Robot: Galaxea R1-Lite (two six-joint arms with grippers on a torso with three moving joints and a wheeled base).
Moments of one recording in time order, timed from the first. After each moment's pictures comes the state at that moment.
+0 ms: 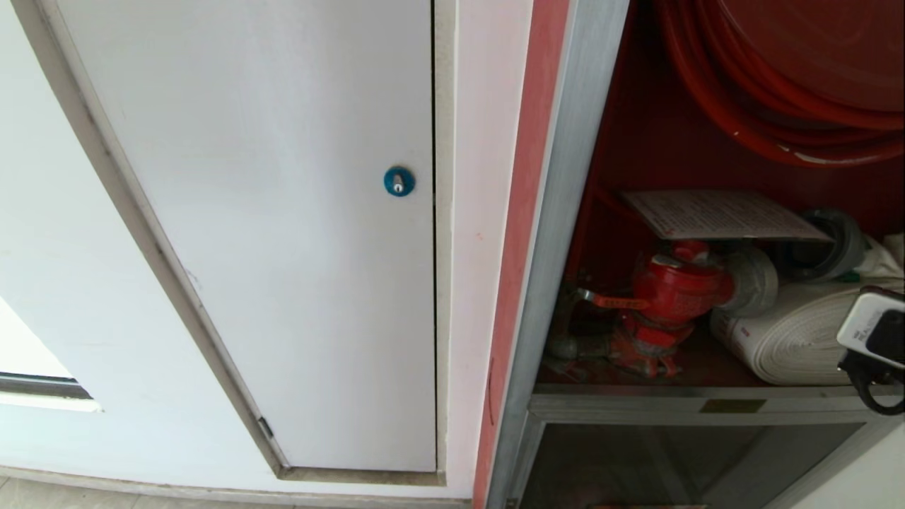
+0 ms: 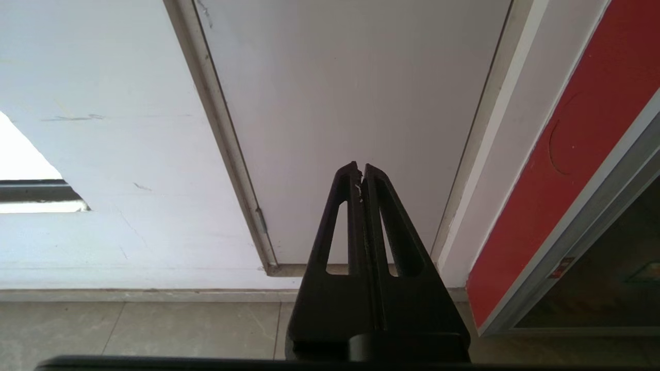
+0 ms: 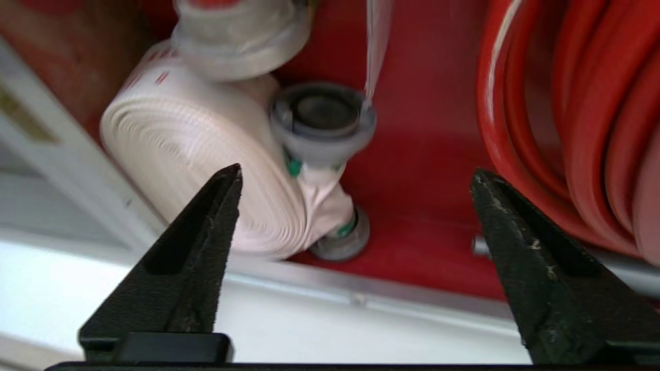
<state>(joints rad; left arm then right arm) 0.00 0.00 0.00 0.00 -0.04 0.03 0.01 1.05 -0.59 -0.37 -0.29 -1.47</state>
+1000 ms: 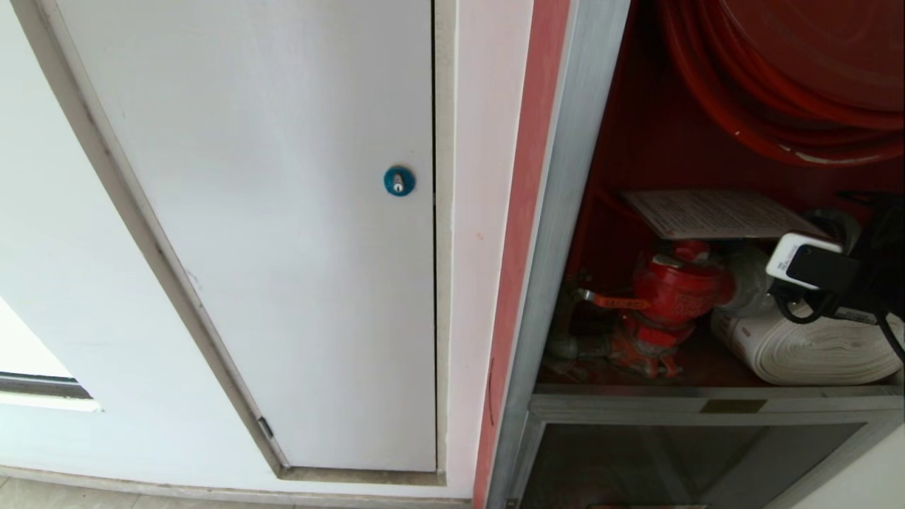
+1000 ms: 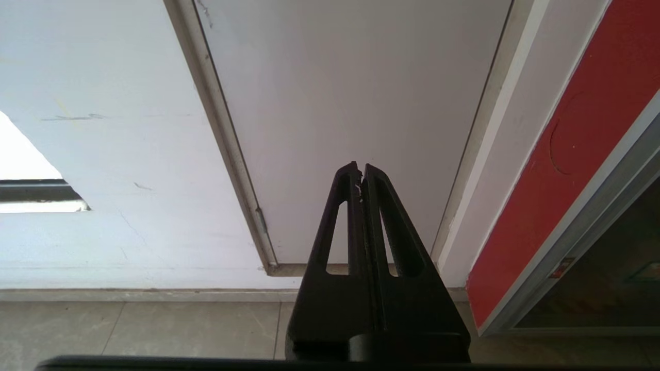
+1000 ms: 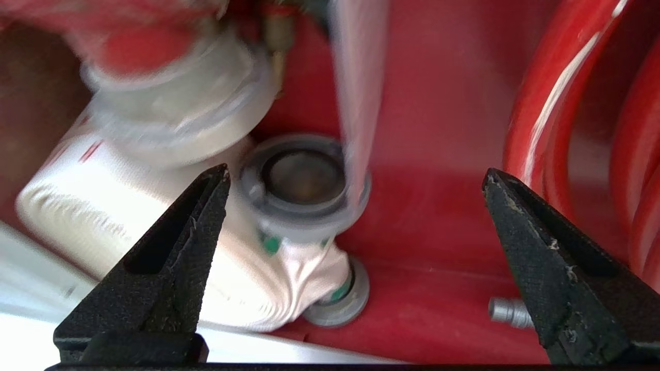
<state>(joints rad) 0.00 0.00 0.00 0.00 -0.04 0.03 -0.11 1.39 -0.71 -0.62 -0.15 -1.46</state>
